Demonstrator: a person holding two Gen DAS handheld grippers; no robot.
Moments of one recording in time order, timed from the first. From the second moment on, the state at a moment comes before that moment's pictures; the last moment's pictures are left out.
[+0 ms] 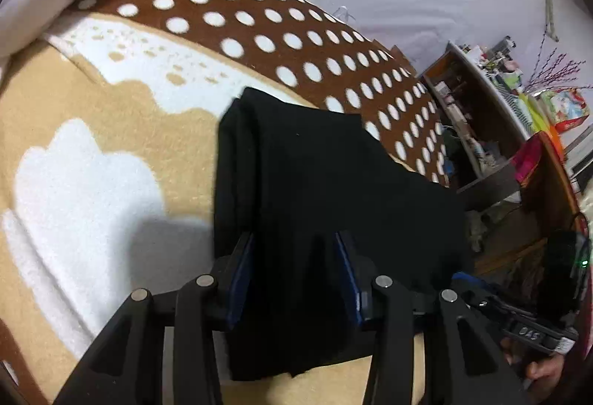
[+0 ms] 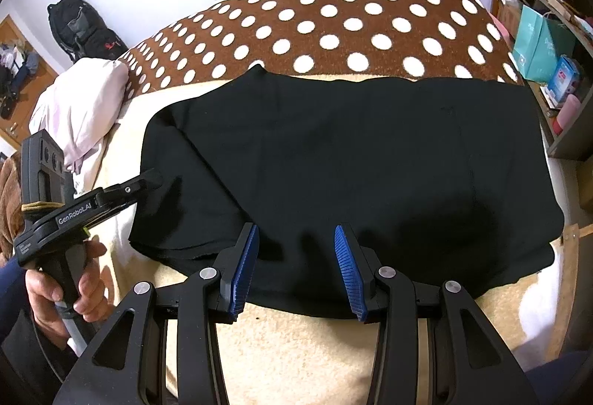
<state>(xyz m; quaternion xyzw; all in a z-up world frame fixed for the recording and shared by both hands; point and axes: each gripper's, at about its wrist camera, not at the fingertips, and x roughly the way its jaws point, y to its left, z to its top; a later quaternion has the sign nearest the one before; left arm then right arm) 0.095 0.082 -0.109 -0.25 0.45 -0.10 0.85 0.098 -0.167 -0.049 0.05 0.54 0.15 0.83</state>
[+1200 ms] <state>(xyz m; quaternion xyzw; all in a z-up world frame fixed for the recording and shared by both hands) 0.113 0.085 -0.111 -0.23 0.49 -0.12 0.83 0.108 -0.178 -0.061 0.11 0.54 0.16 0.82</state>
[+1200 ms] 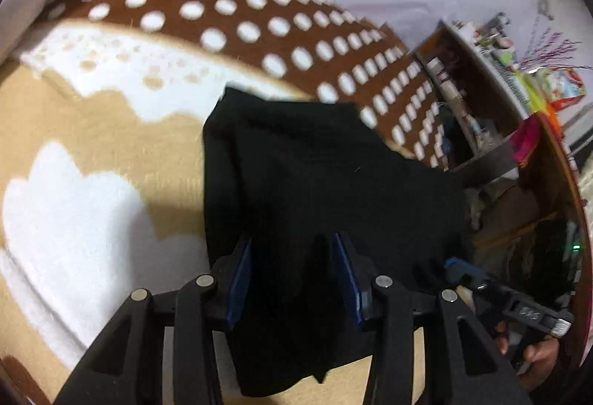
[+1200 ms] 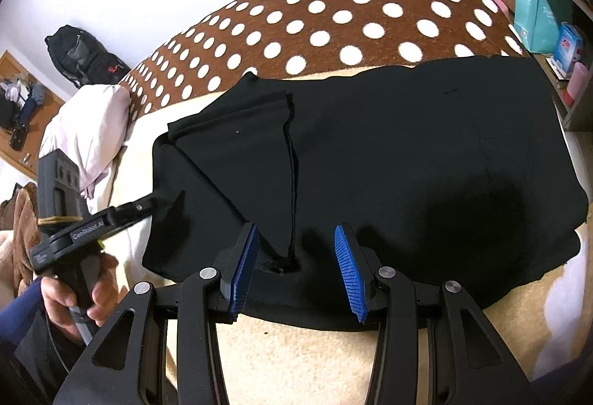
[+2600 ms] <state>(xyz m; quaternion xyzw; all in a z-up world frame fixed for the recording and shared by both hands) 0.079 0.080 -0.122 -0.23 0.51 -0.02 0.83 0.132 -0.157 -0.097 0.14 0.57 0.22 0.78</state>
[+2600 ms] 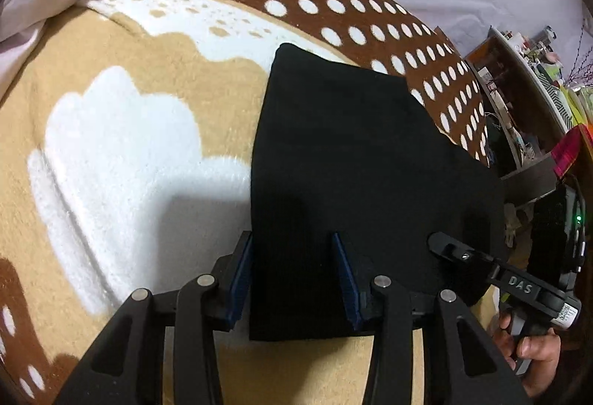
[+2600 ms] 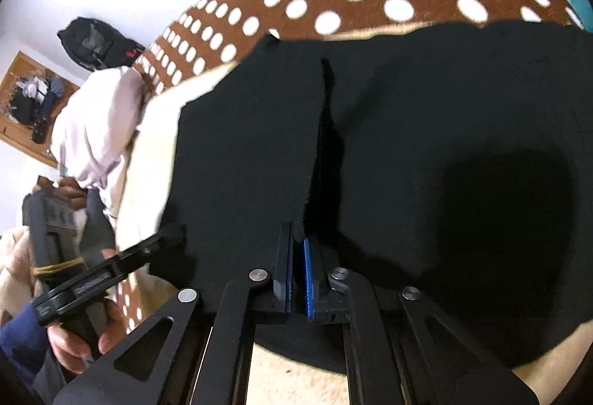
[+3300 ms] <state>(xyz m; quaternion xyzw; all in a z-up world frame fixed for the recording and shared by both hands) 0.087 0.065 -0.083 -0.19 0.48 -0.04 0.86 0.155 -0.154 -0.069 0.09 0.52 0.19 0.83</state>
